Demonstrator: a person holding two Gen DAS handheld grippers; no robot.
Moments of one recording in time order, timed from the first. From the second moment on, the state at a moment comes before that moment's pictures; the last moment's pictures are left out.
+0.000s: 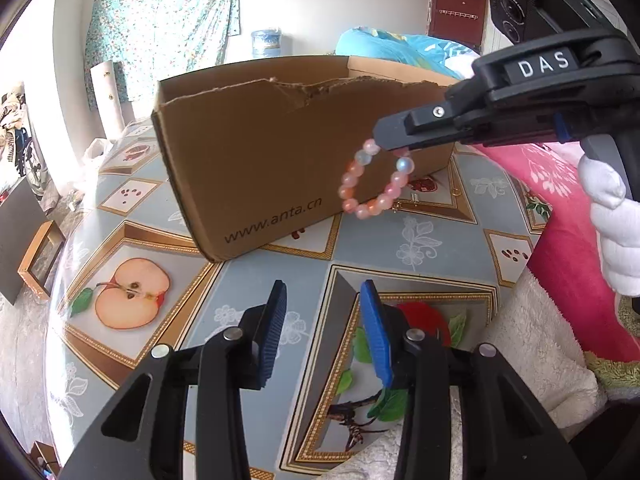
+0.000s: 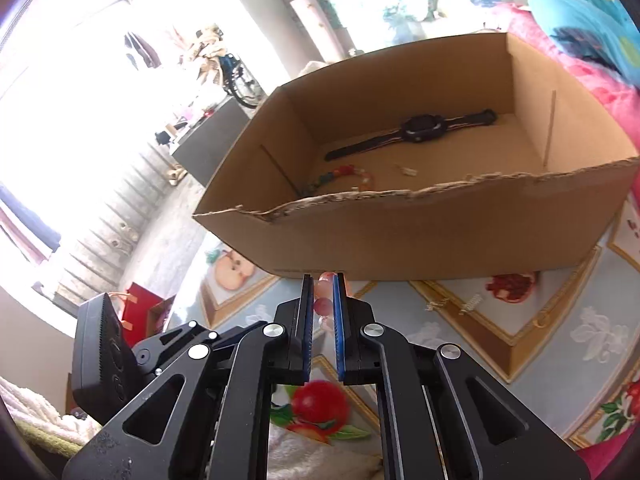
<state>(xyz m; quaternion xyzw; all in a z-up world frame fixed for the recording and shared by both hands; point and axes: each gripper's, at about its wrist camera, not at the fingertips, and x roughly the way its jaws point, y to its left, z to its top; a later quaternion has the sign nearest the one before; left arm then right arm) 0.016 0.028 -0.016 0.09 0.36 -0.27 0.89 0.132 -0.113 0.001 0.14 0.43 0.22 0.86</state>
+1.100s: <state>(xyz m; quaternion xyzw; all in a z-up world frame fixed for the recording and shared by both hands) 0.059 -0.087 -0.018 0.17 0.34 -0.32 0.87 0.095 -0.205 -0.058 0.11 0.43 0.08 0.89</state>
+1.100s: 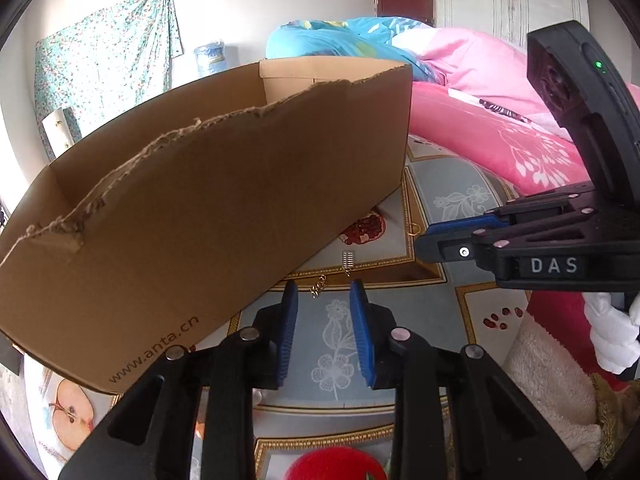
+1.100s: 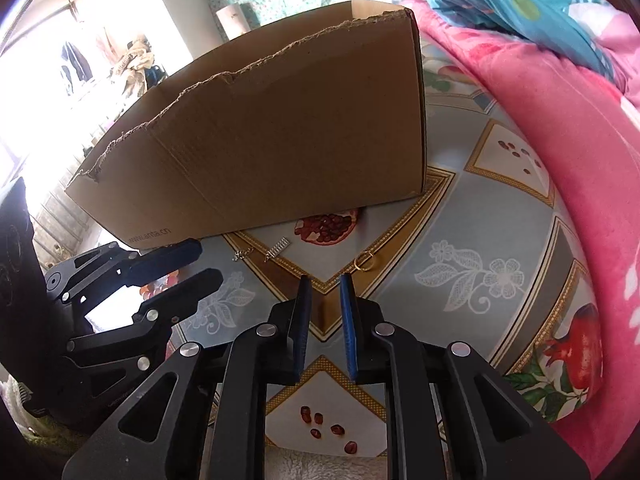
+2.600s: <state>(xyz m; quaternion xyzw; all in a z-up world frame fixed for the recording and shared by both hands) 0.052 -0.084 -0.011 0.14 0.37 -0.33 0.86 0.086 -0.211 -0.050 0.00 0.39 0.05 0.92</state>
